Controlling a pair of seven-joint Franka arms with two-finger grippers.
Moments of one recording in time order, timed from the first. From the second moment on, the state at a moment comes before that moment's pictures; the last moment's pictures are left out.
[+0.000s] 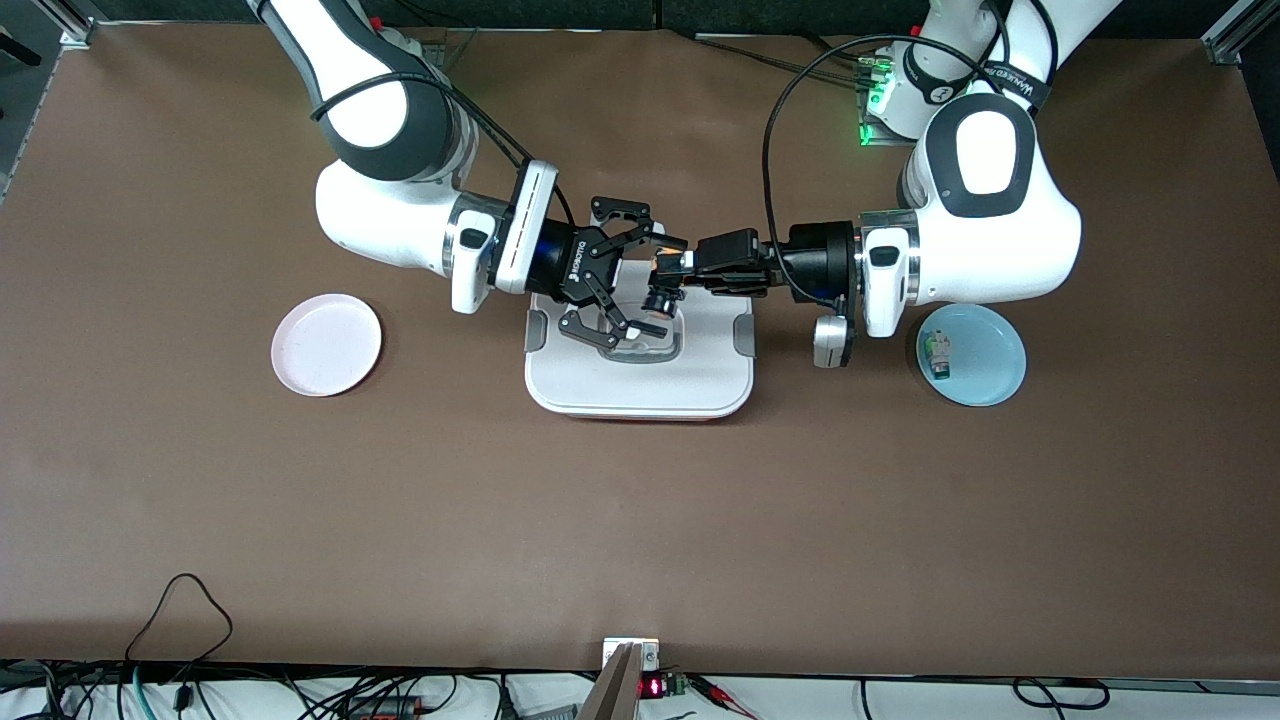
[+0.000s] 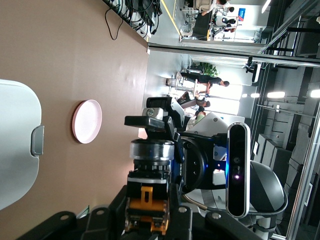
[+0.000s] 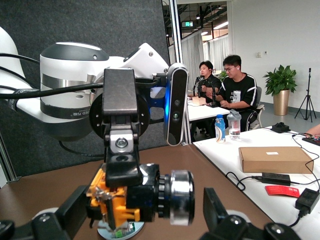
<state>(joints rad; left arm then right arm) 0.10 0.32 -0.58 -1.68 -1.34 2.11 0.16 0.32 0.37 0.35 -1.64 1.73 2.45 -1.93</state>
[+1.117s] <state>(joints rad) 0.26 0.33 -0.56 -1.67 -0.78 1.67 0.28 0.09 0.38 0.34 -1.81 1.61 2.45 -1.92</state>
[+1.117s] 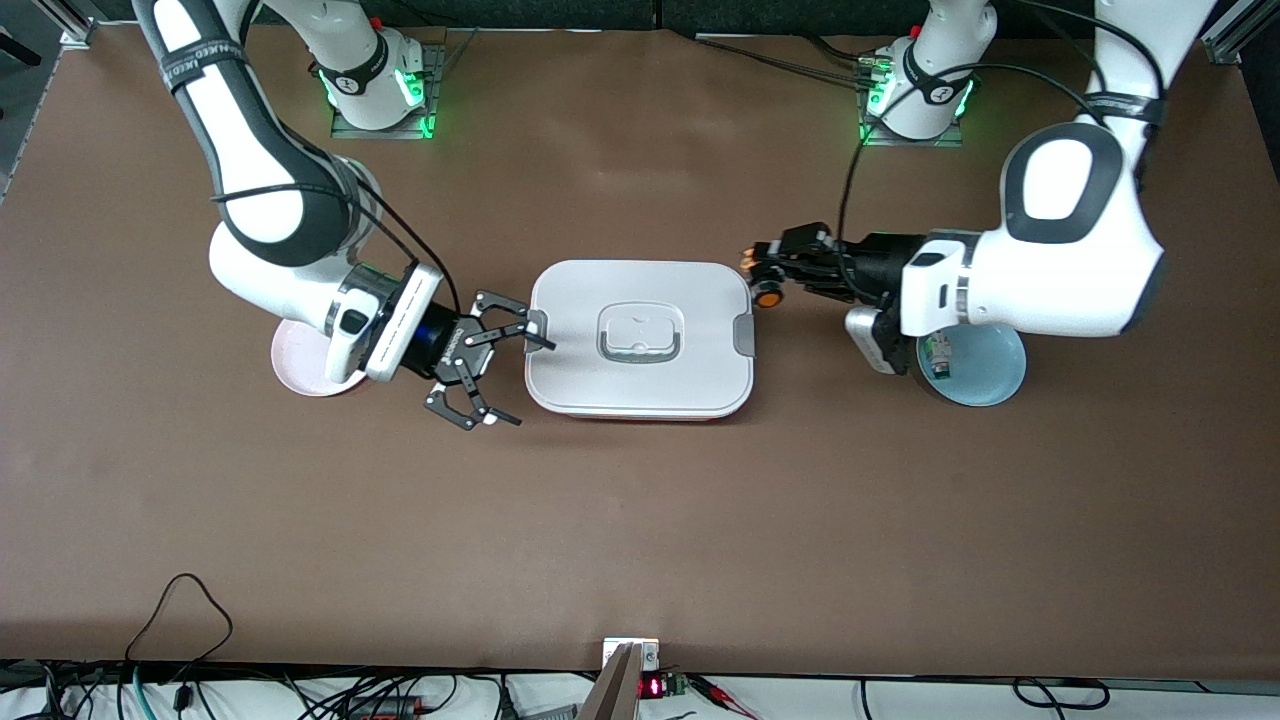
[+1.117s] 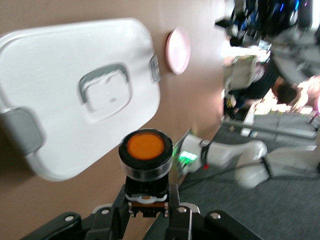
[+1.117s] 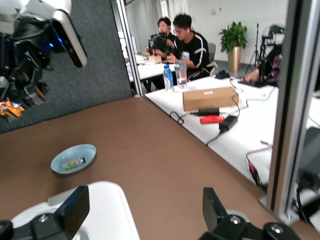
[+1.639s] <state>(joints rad) 0.36 0.34 -0.56 -1.67 -0.27 1.56 0.65 0.02 0.38 0.34 -1.83 1.17 2.46 -1.36</state>
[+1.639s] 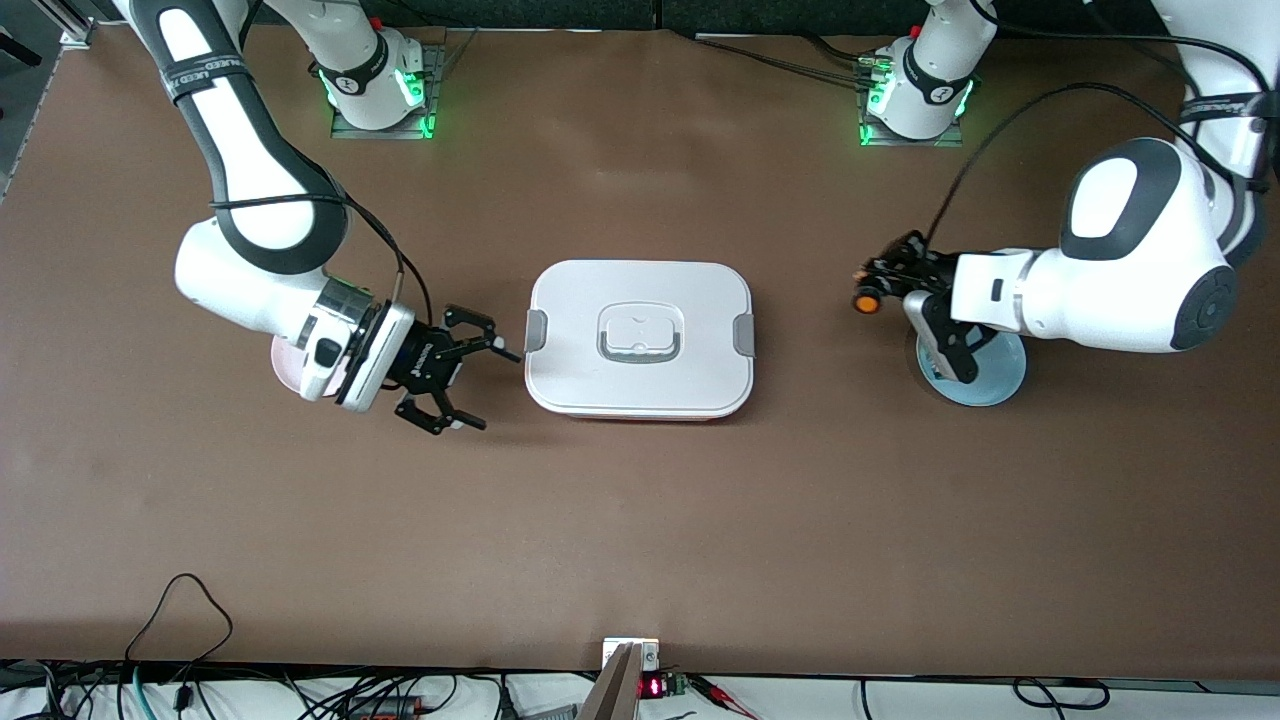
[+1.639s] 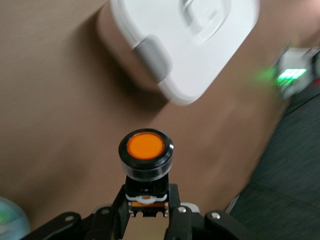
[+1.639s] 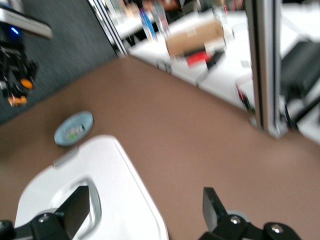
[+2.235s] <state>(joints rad) 0.35 0.36 -0.57 -1.71 0.18 1.63 0.93 0.00 0.37 0.34 -1.83 0.78 2.44 -0.69</state>
